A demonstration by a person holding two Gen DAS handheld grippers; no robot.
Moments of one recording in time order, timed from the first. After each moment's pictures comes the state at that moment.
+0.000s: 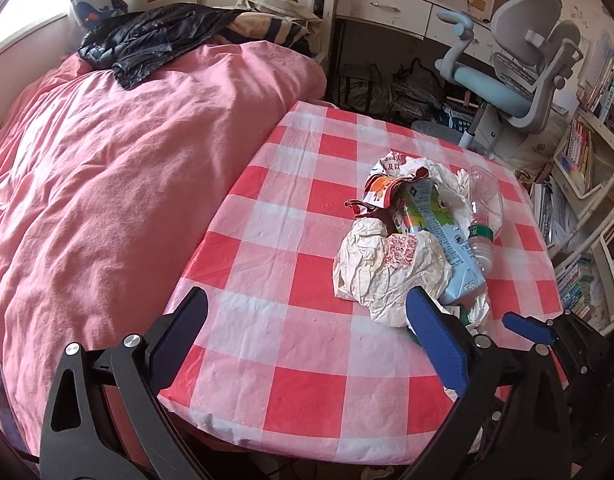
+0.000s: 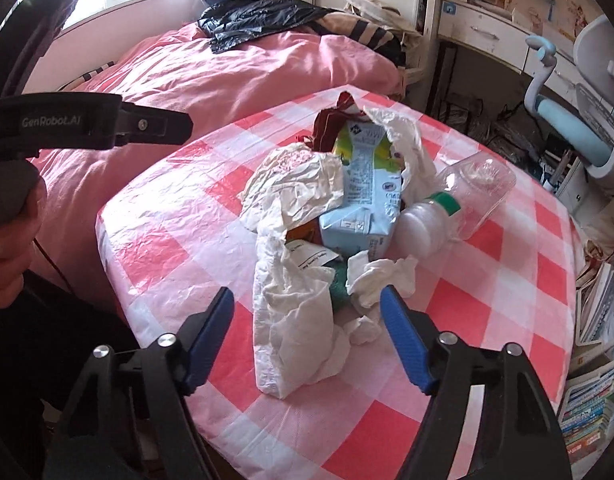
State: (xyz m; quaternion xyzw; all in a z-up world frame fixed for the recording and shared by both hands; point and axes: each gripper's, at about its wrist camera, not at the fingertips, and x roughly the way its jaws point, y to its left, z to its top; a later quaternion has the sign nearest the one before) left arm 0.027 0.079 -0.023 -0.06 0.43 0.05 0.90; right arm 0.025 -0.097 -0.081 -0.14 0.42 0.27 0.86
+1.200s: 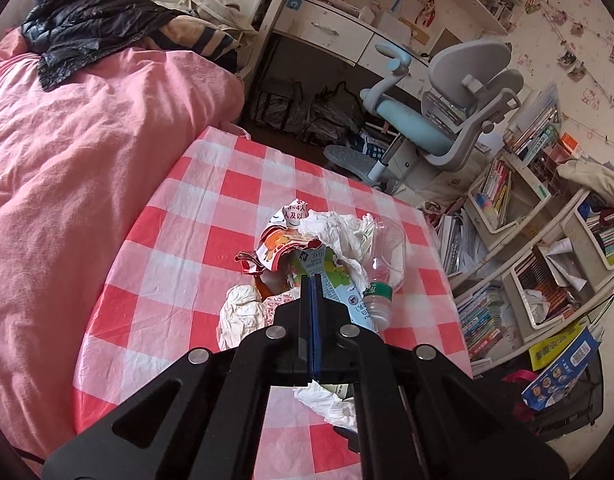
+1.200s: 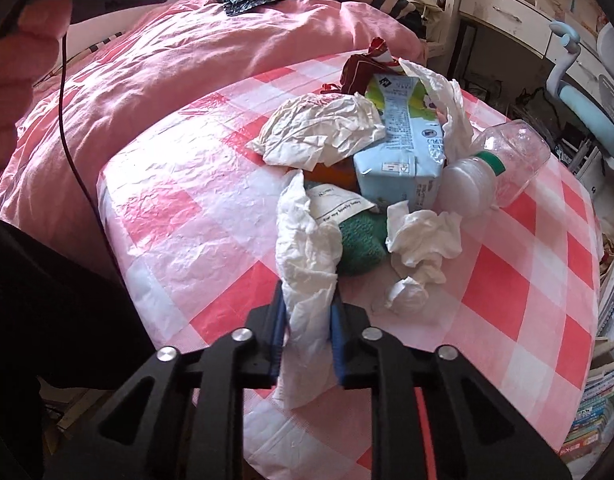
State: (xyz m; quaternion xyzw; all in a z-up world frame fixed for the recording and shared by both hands) left arm 0.061 0.082 0.016 -0.18 0.39 -0.11 0.90; right arm 0.015 -0.084 -0.104 -0.16 0.45 0.28 0.83
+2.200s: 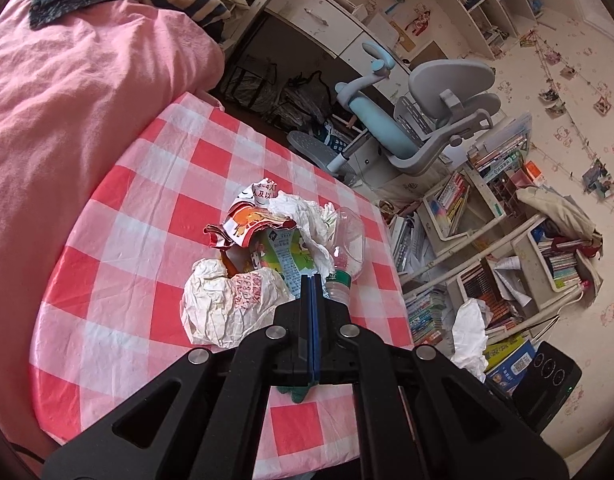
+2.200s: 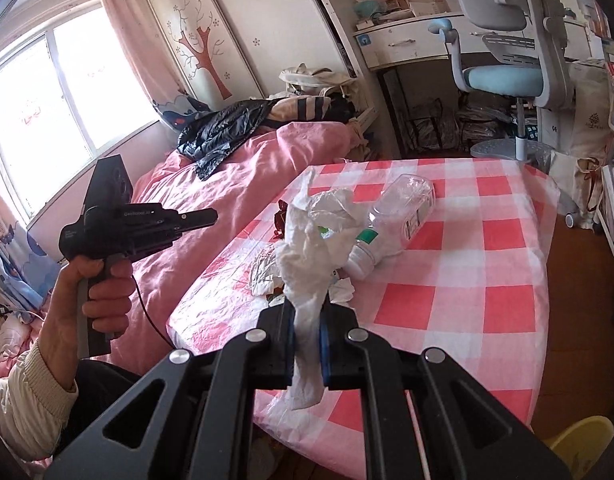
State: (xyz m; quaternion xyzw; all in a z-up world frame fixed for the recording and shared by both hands) left arm 0.061 0.105 -0.006 -0.28 0.40 -0.19 0.85; right arm -0.005 -0.211 -0.010 0.10 0.34 0.27 0.90
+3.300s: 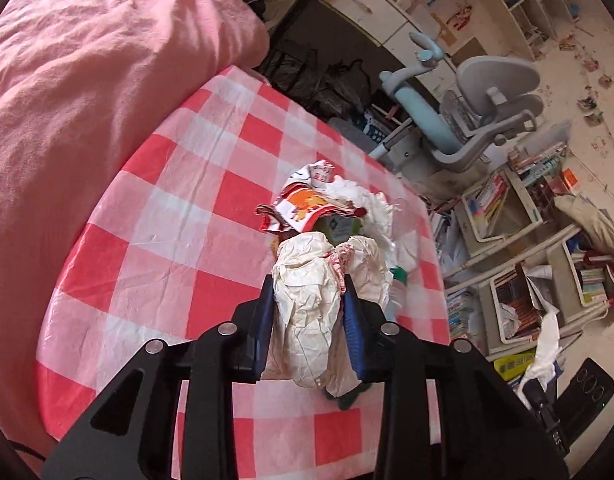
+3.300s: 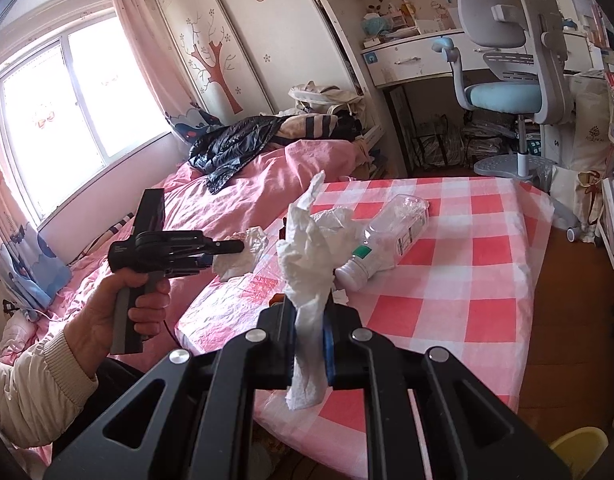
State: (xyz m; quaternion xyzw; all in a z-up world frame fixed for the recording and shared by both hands) left arm 0.077 0.111 -0.038 -0.26 0.44 -0.14 0.85; right arm -0.022 -0.241 0.003 0.11 0.30 0.28 0.90
